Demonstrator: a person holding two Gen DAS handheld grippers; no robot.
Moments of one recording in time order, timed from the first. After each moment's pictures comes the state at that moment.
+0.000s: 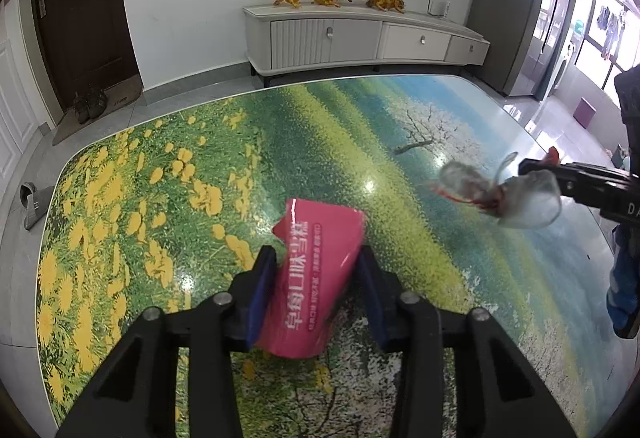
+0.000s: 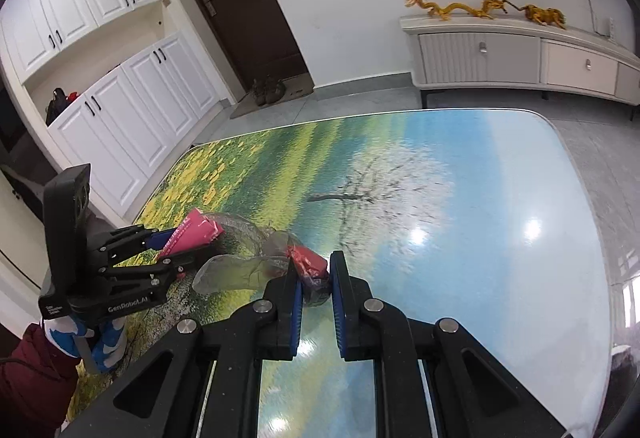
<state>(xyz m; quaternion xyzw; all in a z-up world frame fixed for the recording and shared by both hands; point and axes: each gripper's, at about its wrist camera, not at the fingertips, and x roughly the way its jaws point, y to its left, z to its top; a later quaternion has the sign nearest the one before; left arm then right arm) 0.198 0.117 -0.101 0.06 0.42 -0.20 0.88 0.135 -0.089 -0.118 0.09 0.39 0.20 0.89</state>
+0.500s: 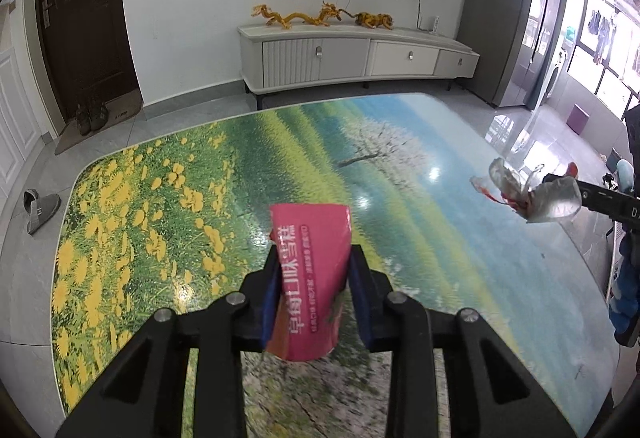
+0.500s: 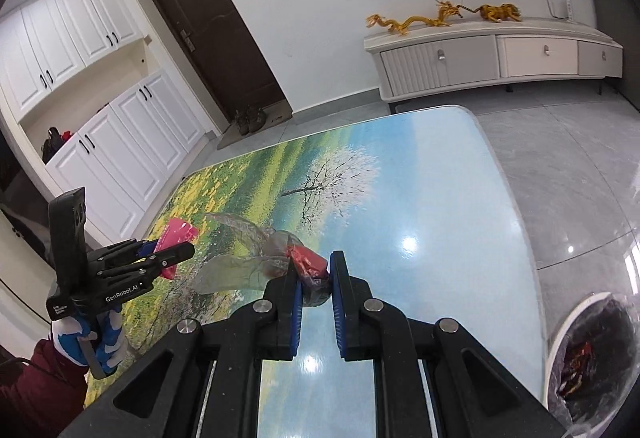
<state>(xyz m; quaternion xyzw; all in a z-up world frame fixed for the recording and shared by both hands) 0.131 0.104 -0.063 0.06 0.39 -0.20 0.90 0.058 -0.143 -0.086 0.14 0.36 0.16 0.91</state>
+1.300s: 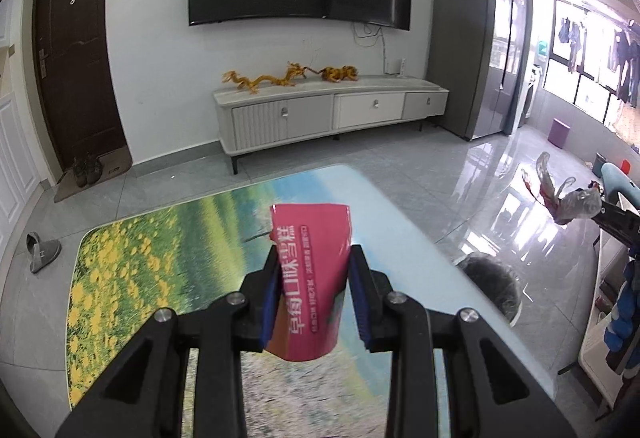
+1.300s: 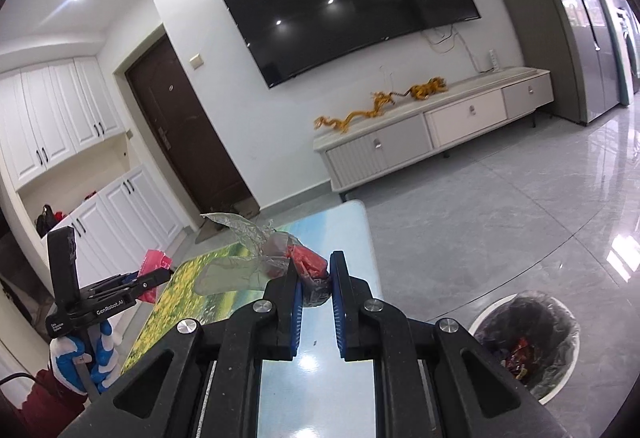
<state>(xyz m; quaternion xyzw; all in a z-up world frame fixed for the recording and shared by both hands) 0.045 0.008 0.048 0.06 0.31 -0.23 0.92 -0.091 -0.252 -0.008 0.19 0.21 0.06 0.96</state>
